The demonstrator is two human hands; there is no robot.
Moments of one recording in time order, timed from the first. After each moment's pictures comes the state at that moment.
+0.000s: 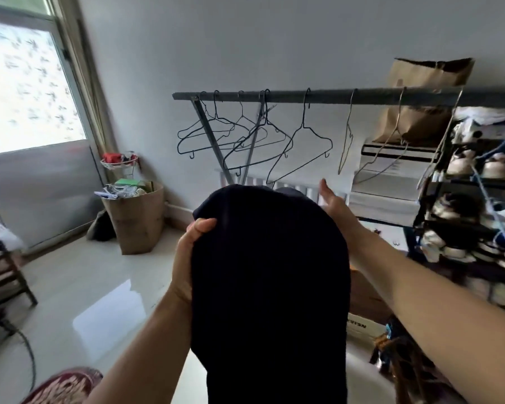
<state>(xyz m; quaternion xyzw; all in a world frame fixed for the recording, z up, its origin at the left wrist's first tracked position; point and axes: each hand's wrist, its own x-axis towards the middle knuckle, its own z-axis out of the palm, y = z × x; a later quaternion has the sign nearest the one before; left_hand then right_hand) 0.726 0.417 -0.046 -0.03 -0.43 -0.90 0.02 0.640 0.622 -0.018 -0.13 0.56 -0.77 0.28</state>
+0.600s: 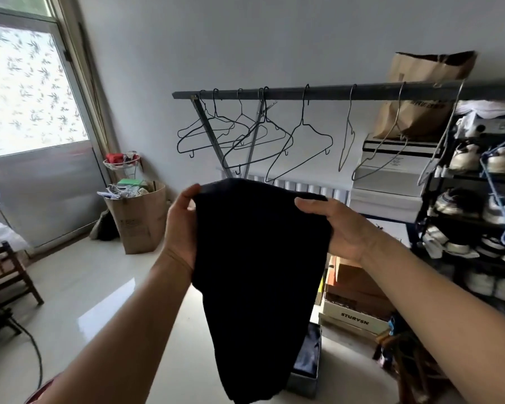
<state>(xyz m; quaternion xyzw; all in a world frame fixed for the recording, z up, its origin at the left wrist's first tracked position) 0.675 0.397 -0.033 -0.03 -0.41 -0.91 -0.02 0.641 0.634 -0.024 -0.13 0.56 -0.78 0.24</state>
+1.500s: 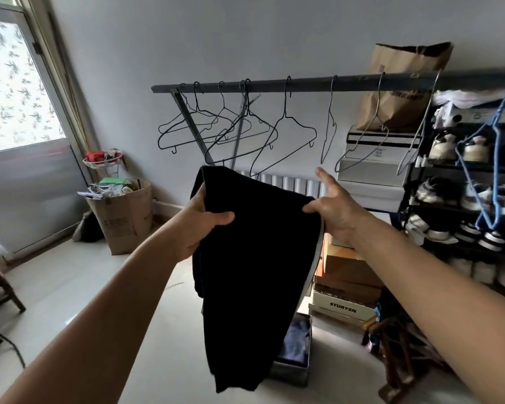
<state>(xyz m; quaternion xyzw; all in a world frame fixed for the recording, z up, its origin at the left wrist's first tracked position) 0.656 0.417 -0.036 -0.04 -0.70 -0.71 0.00 0.604 0.656 -0.040 -0.03 0.71 -0.71 0.05</state>
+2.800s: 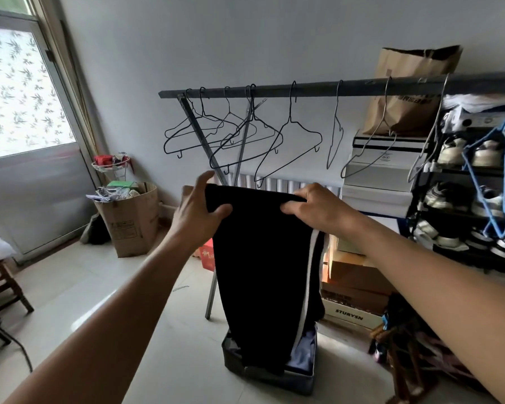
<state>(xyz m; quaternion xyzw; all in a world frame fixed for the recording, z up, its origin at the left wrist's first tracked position) 0.636 0.407 -0.035 0.02 -0.90 -0.37 0.23 0.620 0.636 -0.010 -0.18 0.91 -0.37 -0.01</state>
